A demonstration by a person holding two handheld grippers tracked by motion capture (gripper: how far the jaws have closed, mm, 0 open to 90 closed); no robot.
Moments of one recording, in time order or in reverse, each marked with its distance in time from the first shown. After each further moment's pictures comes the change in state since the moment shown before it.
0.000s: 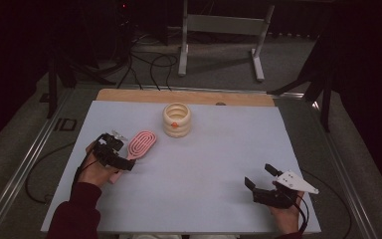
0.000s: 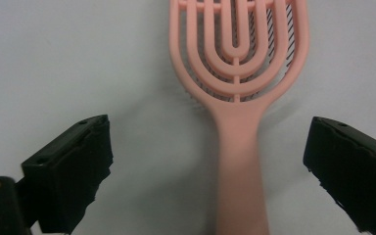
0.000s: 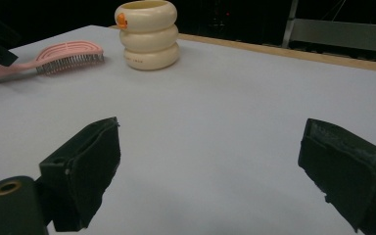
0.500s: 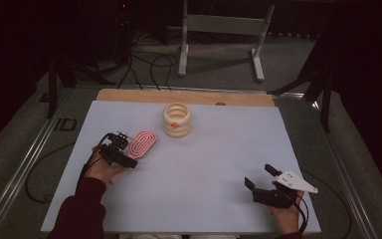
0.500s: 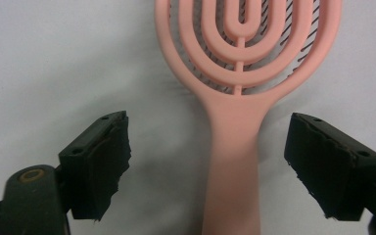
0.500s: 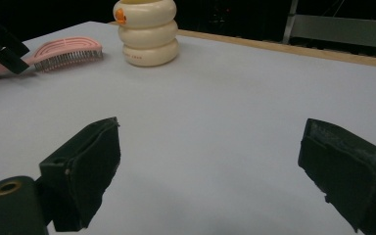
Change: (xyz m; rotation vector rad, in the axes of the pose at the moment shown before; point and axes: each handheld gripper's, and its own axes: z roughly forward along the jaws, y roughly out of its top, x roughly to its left) left arm -0.003 0.011 0.018 0.143 -0.006 -0.052; right arm -0.001 -0.001 0.001 0.013 -0.002 0.002
